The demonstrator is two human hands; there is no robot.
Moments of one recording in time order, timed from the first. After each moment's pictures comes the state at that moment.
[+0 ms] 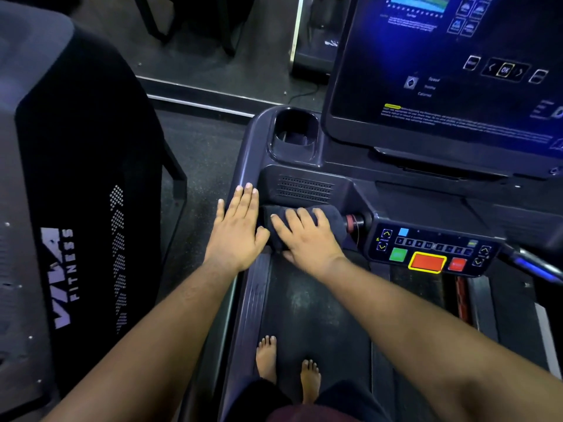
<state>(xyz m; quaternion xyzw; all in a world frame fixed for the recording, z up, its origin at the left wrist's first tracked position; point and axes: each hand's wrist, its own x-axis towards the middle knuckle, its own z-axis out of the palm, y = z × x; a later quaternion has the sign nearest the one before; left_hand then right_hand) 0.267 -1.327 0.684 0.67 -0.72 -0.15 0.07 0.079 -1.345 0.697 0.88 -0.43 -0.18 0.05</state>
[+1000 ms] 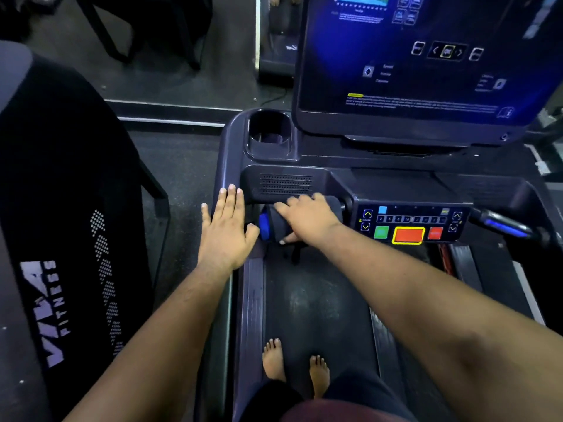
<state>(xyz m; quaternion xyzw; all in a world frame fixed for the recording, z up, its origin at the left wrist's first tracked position) 0.269 -1.326 0.681 0.67 -0.72 -0.15 0.07 0.072 -1.373 0.711 0.85 -0.49 -0.19 -0.01</state>
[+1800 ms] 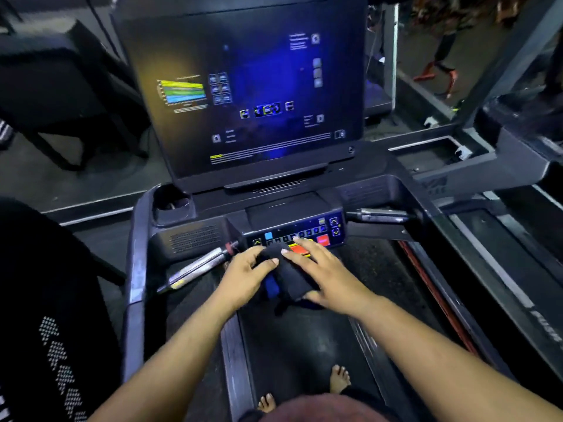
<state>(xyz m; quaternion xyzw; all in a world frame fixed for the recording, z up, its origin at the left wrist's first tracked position) 0.043 -1.280 0.772 0.43 -0.62 -0.58 0.30 -0.174 -1.215 0.761 0.81 -0.55 0.15 -0.15</state>
